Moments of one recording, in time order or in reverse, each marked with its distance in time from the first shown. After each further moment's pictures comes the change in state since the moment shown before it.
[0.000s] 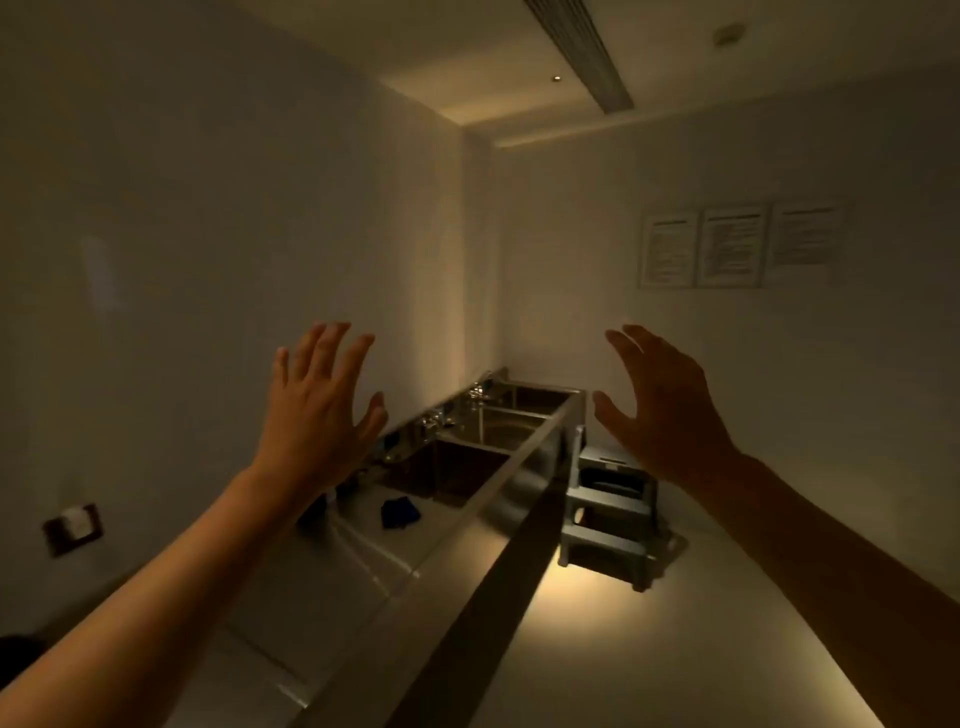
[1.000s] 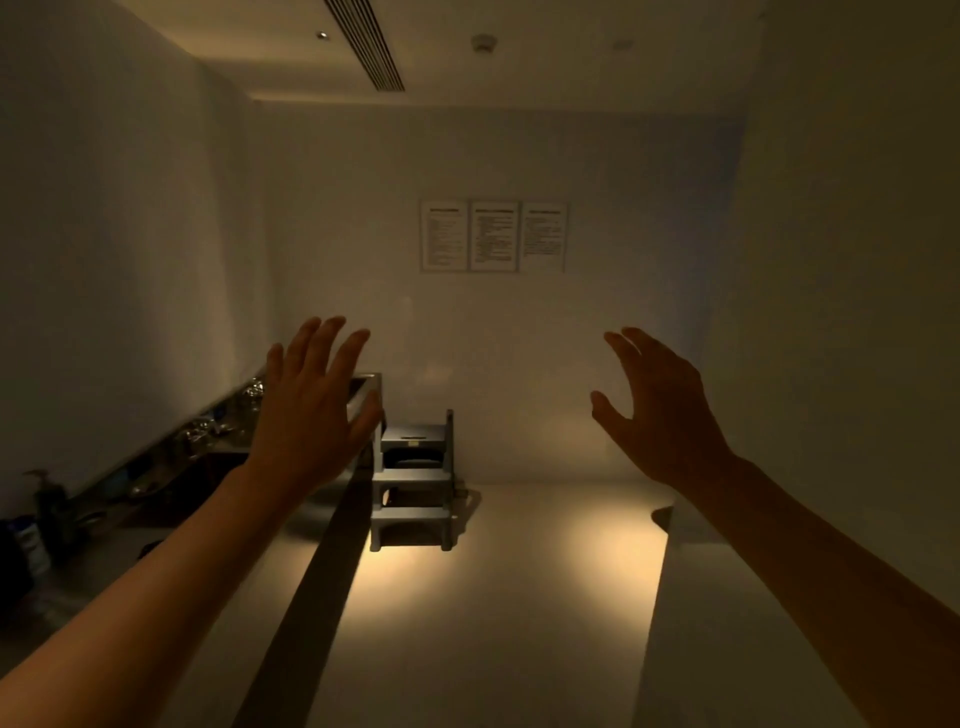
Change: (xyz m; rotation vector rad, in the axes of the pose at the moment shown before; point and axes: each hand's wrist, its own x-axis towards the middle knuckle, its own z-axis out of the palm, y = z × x) left_hand 0.044 0.123 0.088 -0.474 -0.063 0.249; right_hand -0.093 0.047 -0.101 -0.415 -0.010 0.362
